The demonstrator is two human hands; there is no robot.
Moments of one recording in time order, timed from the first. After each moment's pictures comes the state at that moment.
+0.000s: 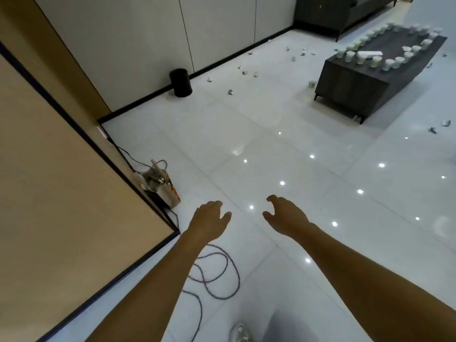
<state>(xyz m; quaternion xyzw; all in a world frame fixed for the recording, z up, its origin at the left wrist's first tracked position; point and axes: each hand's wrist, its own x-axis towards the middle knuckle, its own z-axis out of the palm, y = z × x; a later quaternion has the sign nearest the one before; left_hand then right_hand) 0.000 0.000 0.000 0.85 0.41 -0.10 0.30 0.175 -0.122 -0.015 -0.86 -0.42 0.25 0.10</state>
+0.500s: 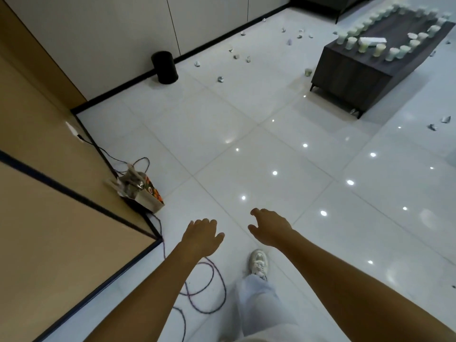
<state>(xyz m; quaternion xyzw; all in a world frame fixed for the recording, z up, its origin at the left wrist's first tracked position) 0.111 0.072 -0.058 0.87 0.35 -0.29 0.19 0.276 -0.036 -0.064 -0.83 -0.47 0.31 0.00</state>
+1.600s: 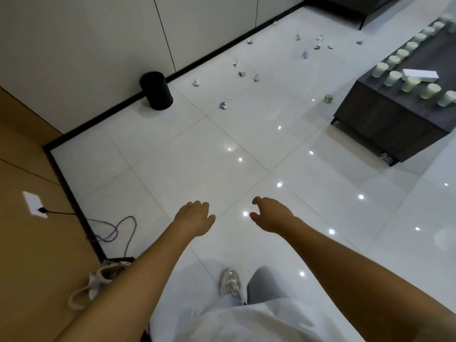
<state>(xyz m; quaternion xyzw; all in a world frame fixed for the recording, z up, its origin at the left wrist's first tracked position) 0.467 0.590 -0.045 0.86 0.38 -0.29 0.18 0.642 0.462 -0.057 -0.82 -0.46 0.33 0.00</state>
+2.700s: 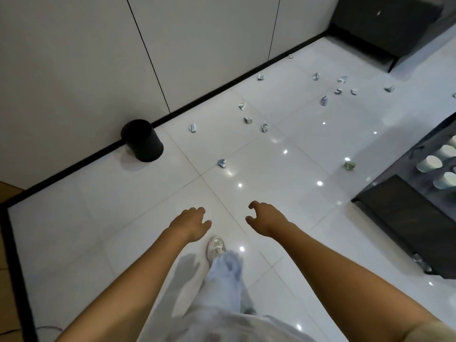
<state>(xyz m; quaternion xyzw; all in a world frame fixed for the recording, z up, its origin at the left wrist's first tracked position) 0.865 1.073 -0.065 0.82 0.44 -0.26 0.26 1.052 0.960 -0.078 -0.81 -0.45 0.37 0.01</state>
